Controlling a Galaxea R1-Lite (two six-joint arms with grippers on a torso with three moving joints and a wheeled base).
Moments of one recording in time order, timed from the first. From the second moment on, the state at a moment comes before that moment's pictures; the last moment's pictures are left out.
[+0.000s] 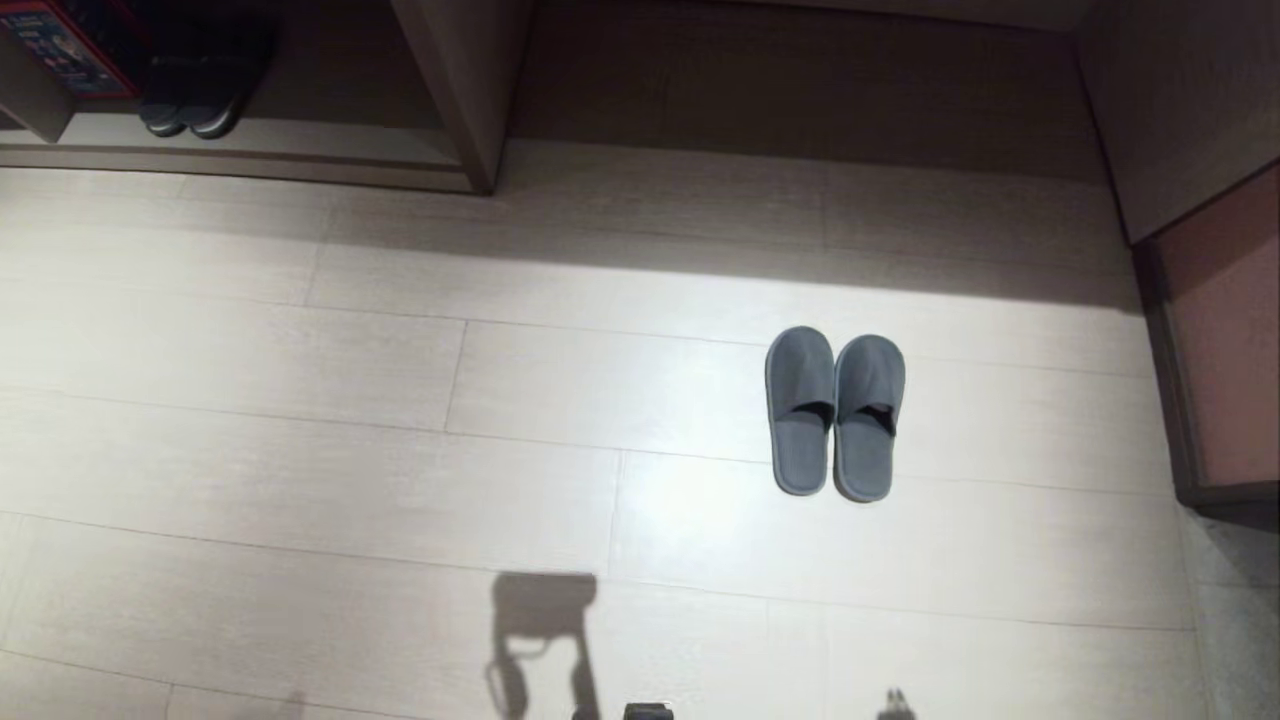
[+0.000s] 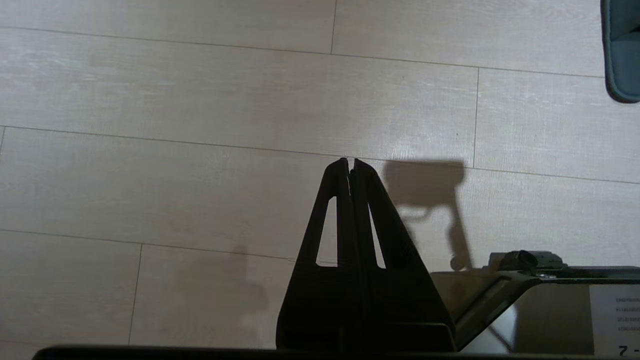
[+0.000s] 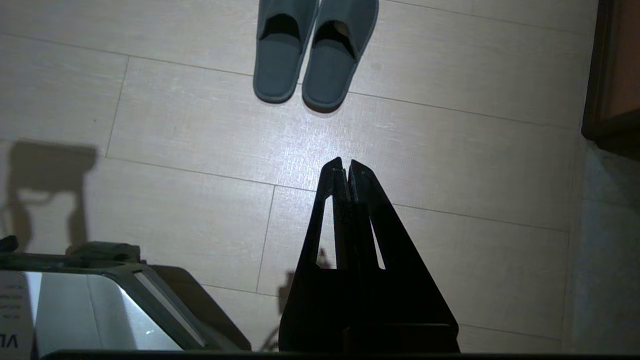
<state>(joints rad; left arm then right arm) 0.00 0.00 0.00 0.00 0.00 -0.01 -0.01 0.00 0.00 0.01 0.00 -0.03</state>
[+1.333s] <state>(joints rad) 0.00 0.00 0.00 0.00 0.00 -0.01 -0.01 0.00 0.00 0.01 0.00 -0.03</state>
